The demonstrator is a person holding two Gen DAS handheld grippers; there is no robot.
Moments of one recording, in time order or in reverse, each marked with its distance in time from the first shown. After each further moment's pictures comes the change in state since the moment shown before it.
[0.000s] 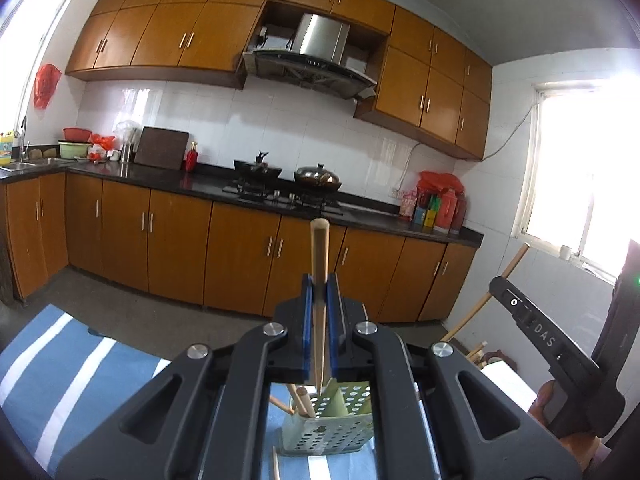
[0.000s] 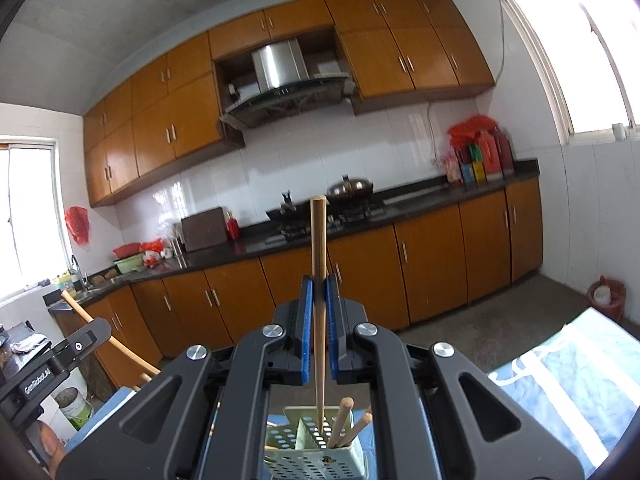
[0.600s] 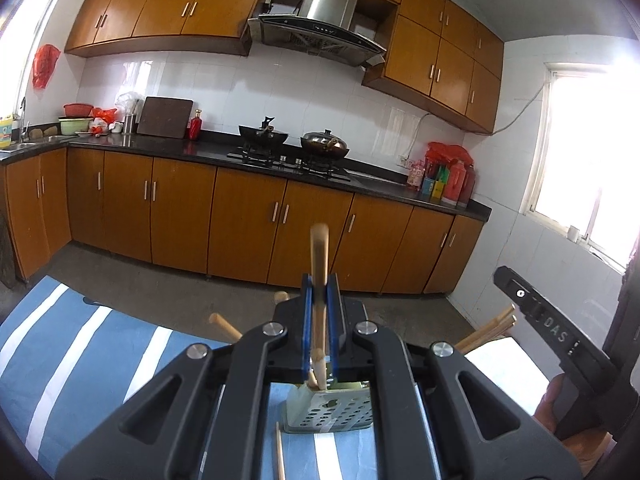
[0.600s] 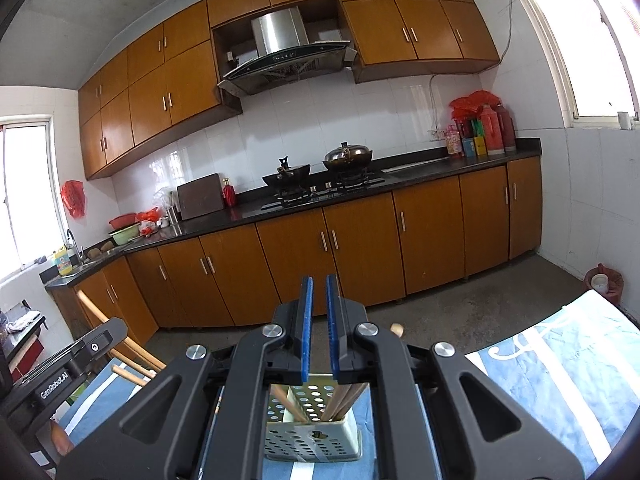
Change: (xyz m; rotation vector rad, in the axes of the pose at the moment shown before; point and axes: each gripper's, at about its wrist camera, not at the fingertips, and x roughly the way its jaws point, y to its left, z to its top) left arm 0.025 0.022 -0.031 -0.019 0.103 0.020; right arm 0.007 0.002 -0.020 -0.026 0.098 -0.008
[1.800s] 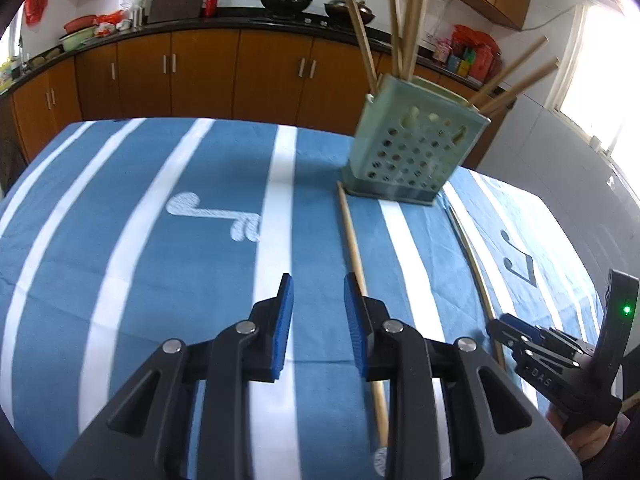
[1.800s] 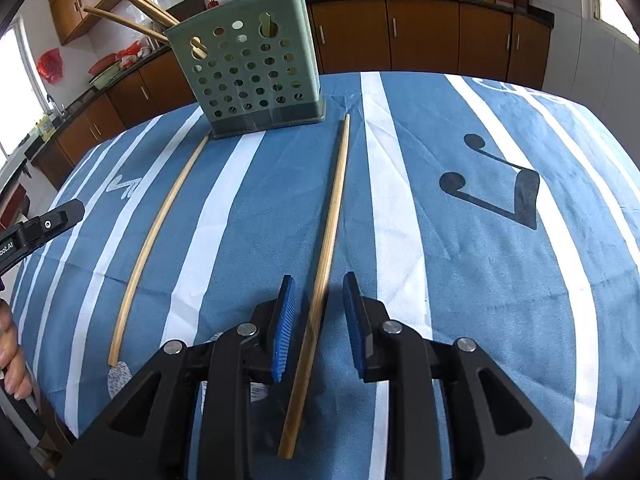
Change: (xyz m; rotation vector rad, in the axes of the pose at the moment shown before) left arm -0.036 0.054 -0.176 0.000 0.473 0.055; right arm -0.040 -0.026 -0.228 -0.055 0.656 -0.058
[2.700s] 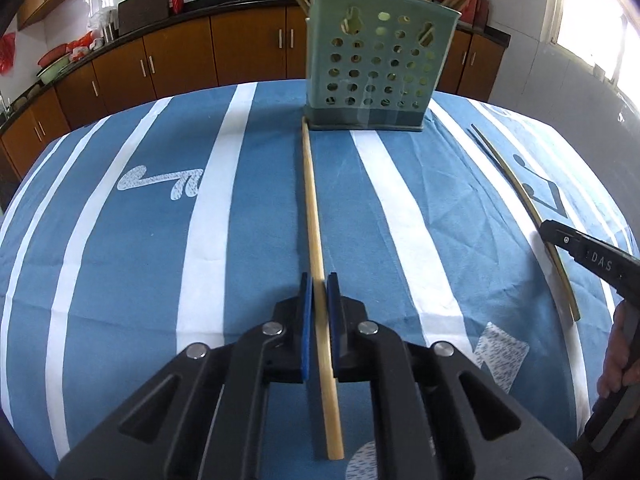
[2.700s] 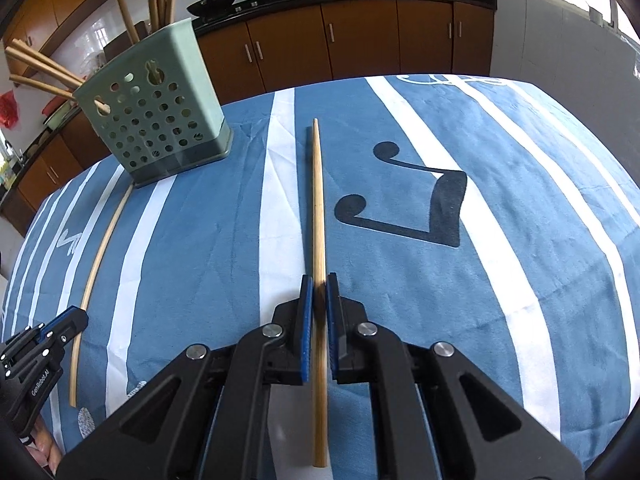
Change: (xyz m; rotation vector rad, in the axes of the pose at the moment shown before) left arm 0.049 -0.046 -0.033 0.156 0.100 0.102; right arm 0.000 -0.058 0.018 0.143 -0.030 -0.124
